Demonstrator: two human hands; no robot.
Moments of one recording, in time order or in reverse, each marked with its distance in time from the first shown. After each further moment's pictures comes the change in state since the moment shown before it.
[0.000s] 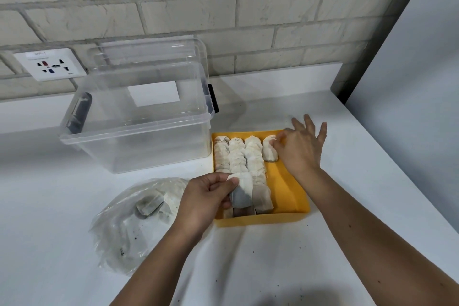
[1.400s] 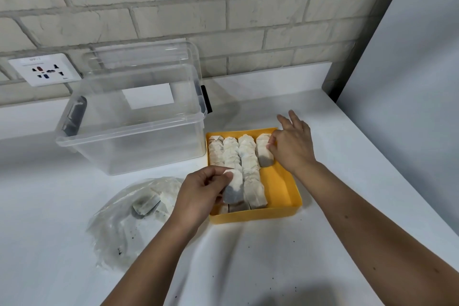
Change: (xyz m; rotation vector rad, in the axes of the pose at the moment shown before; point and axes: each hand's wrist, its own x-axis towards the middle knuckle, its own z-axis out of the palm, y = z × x) left_hand 0.001 0.002 0.001 0.102 -0.003 0.074; right_hand 0.002 0.009 -0.005 -0.046 -0.066 -0.195
